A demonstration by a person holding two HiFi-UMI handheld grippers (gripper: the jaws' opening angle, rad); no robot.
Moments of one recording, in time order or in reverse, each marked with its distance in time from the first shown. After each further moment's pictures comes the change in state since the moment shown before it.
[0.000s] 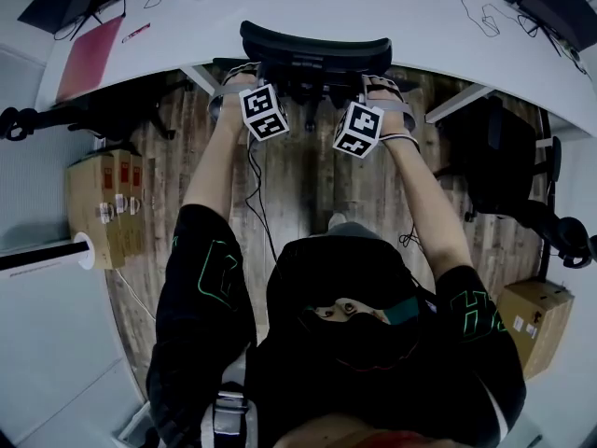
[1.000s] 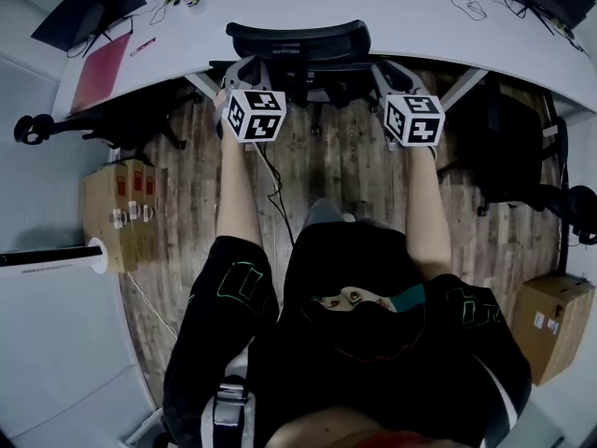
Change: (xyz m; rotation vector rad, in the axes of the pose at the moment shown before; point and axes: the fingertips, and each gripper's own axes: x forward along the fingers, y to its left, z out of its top) left arm -0.133 0.051 0.053 -0.677 -0.204 0.410; right arm -0.126 -0.065 -0.088 1.227 -0.521 -0.124
